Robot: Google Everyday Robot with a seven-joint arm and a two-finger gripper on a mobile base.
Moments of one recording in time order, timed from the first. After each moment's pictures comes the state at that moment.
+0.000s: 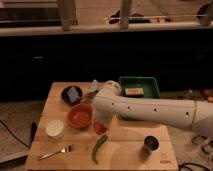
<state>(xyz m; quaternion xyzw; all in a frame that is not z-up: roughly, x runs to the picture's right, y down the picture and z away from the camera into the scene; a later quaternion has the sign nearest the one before) -0.024 0.174 0.735 -0.21 -0.23 -0.50 0.81</state>
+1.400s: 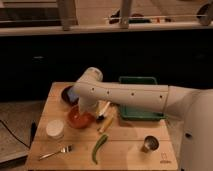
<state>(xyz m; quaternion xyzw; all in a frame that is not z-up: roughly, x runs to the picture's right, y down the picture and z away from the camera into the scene) -0.096 0.127 0.743 -0.20 -0.24 -0.58 0.75</state>
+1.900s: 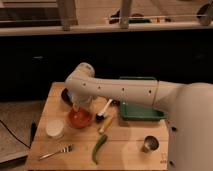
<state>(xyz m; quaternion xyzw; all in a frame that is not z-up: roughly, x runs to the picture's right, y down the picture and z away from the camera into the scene) -0.119 0.105 0.747 -0.19 -0.24 -0.60 0.74</state>
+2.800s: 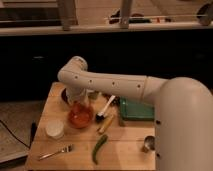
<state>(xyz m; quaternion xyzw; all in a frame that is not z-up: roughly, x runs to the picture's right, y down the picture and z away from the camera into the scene) -0.143 0.078 0.759 -0.19 -0.24 -0.61 0.73</state>
